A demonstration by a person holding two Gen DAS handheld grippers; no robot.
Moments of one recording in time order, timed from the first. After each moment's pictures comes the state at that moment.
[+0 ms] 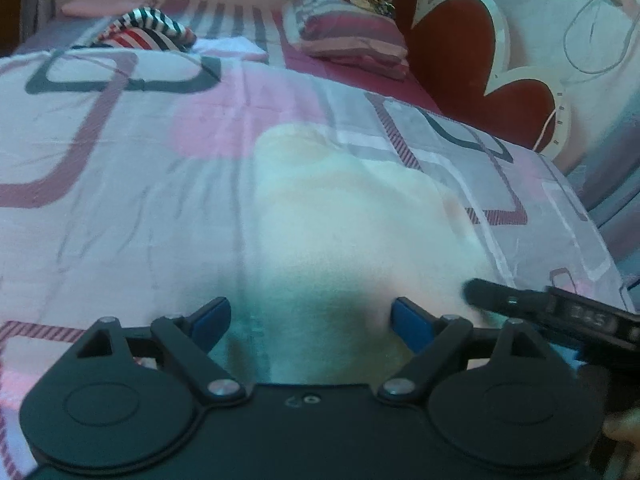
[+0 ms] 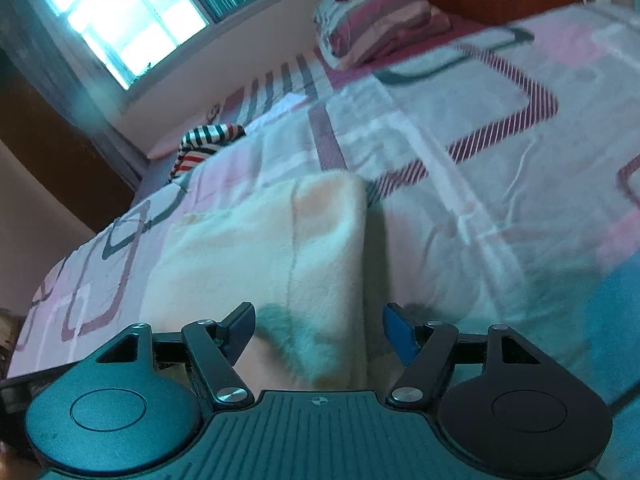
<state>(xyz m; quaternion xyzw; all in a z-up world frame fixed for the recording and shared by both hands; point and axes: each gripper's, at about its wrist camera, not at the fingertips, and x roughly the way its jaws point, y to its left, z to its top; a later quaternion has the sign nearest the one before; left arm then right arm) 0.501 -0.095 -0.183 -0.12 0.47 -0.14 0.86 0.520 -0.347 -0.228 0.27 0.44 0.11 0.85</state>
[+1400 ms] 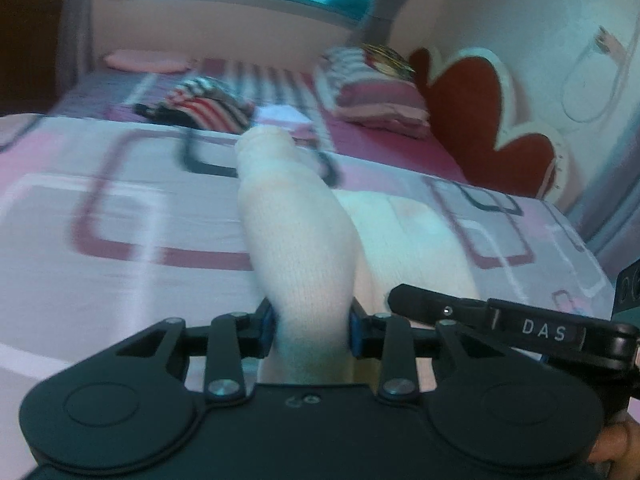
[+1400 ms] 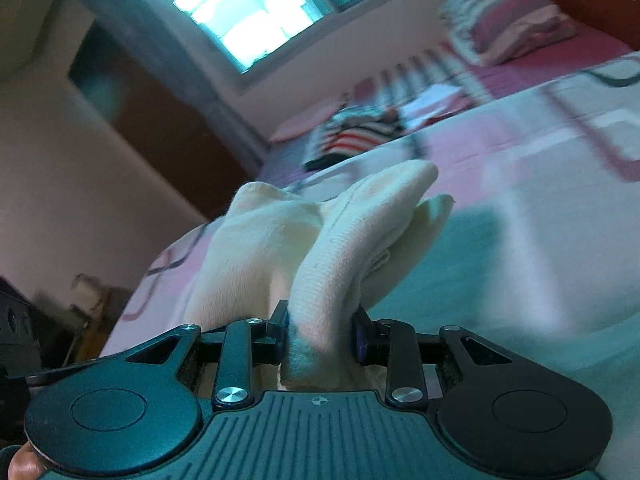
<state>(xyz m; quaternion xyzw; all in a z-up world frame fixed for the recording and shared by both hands) 0.434 0.097 -0.089 -0.10 0.40 -0.11 0.90 0.483 -0.121 -0.132 0.29 0.39 0.26 0.84</state>
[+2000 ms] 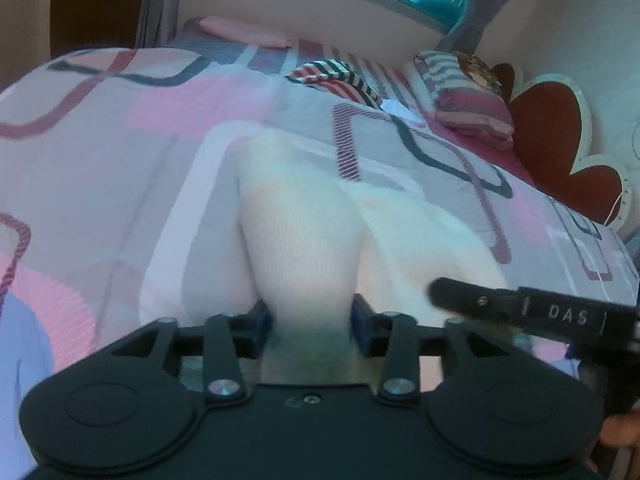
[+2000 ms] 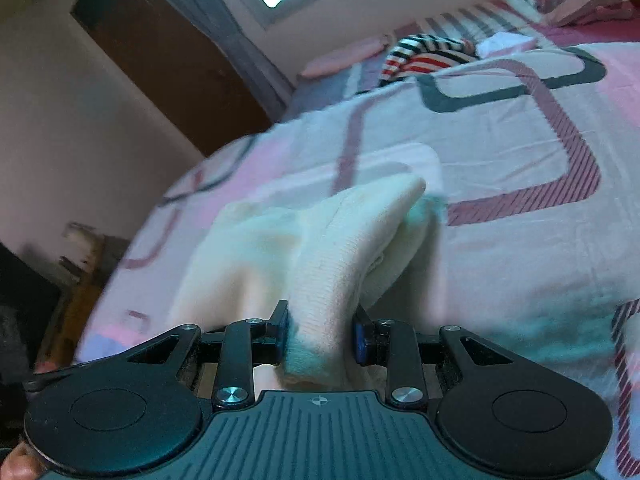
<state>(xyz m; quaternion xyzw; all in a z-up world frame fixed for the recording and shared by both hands) 0.446 0.320 -0.155 -0.14 0.43 -0.04 0.89 0.507 0.133 -0.180 0.23 0.44 0.26 0.83</state>
